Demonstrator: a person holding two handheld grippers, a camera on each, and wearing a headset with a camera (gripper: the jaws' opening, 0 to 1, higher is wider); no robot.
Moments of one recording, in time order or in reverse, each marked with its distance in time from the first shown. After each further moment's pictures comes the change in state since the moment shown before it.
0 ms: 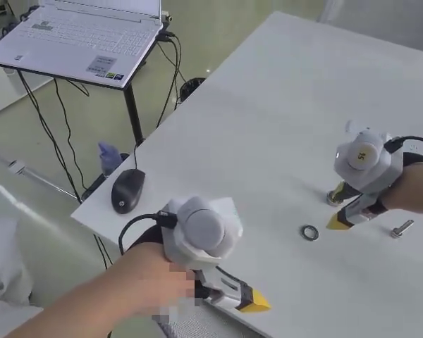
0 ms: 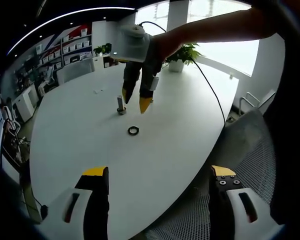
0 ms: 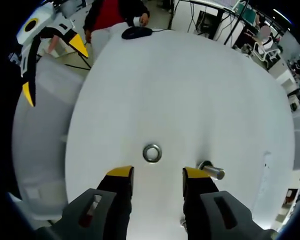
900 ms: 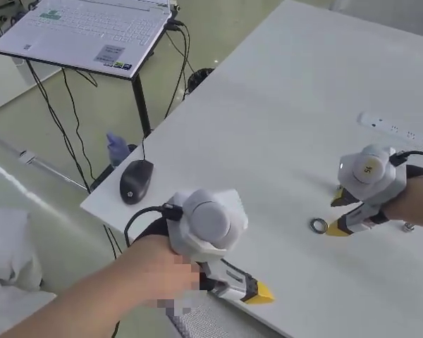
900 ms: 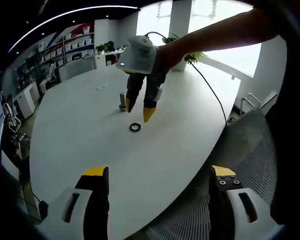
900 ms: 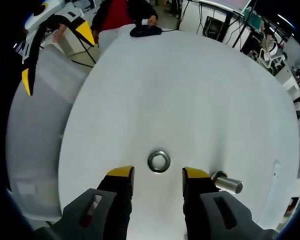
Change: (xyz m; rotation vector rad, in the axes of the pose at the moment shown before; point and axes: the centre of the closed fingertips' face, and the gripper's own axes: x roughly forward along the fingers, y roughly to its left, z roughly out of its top) left arm -0.001 0.003 -0.008 -0.022 0.009 0.009; right arm 0.038 0.007 0.003 -0.050 -0.051 0.030
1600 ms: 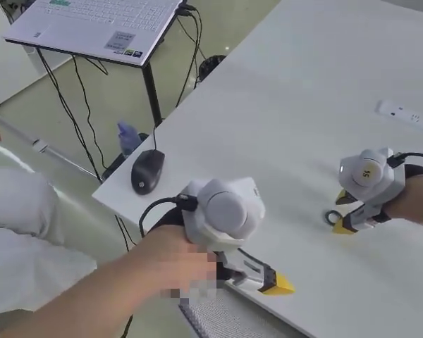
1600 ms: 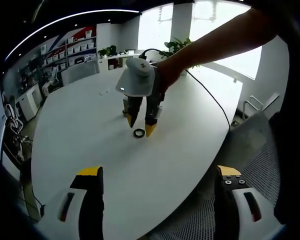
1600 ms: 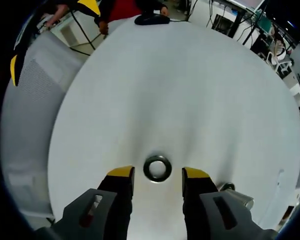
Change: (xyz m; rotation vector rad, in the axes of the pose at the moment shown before) left arm 0.003 0.006 0.010 0.002 -0.042 0.019; right arm 0.028 0.000 -0.003 -0.058 0.043 0.015
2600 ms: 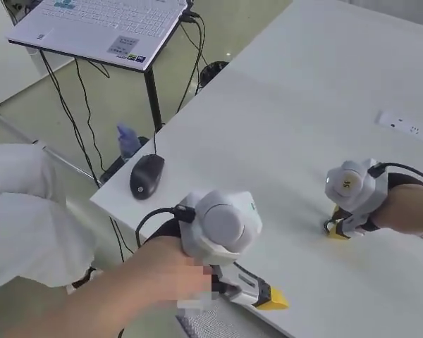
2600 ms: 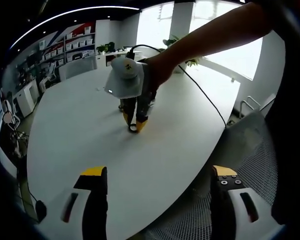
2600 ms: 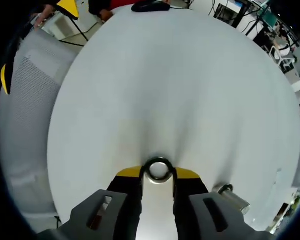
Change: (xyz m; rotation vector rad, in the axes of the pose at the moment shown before) left arm 0.000 -0.007 -0.009 -0.017 0.023 -0.030; right arm 0.005 -0.002 0.001 -0.002 0.139 -0.007
